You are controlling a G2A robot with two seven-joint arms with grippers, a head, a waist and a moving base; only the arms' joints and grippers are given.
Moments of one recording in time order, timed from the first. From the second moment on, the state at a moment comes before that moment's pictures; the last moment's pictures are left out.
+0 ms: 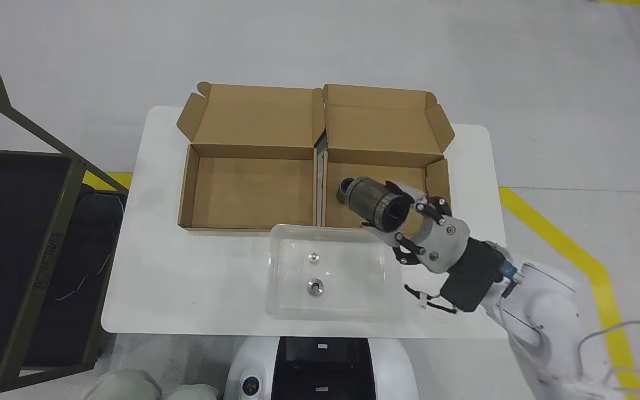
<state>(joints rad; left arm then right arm) 0.15 -0.27 -1.06 -1.30 2.57 -0.51 0.65 -1.52 -1.10 1.36 -2.21 -1.40 -0.62 -0.19</state>
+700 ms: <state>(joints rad) 0.15 -0.27 -1.06 -1.30 2.57 -0.51 0.65 -1.40 -1.11 1.29 -1.93 -1.33 -0.57 -0.03</state>
